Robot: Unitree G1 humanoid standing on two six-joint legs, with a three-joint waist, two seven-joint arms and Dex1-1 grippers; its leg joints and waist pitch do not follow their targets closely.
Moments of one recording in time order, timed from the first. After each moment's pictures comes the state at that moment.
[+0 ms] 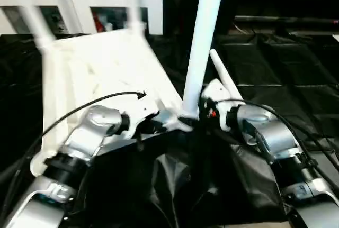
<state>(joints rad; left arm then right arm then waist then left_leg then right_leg) -0.54 0.43 -0.32 0.31 0.00 0.32 -1.10 -0.55 -0.33 0.24 0.35 0.09 0.35 0.95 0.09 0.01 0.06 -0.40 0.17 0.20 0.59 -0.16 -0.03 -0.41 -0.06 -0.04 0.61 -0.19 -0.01</state>
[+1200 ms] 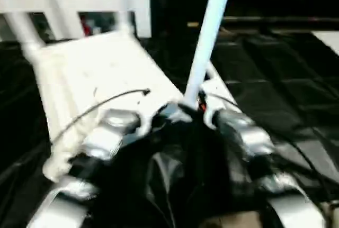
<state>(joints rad) -0.59 0.19 -0.25 0.39 0.07 0.54 -0.68 -0.66 -0.02 0.03 0.70 0.07 0.29 0.35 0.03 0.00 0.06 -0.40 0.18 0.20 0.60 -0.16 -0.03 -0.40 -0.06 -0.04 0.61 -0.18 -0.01</state>
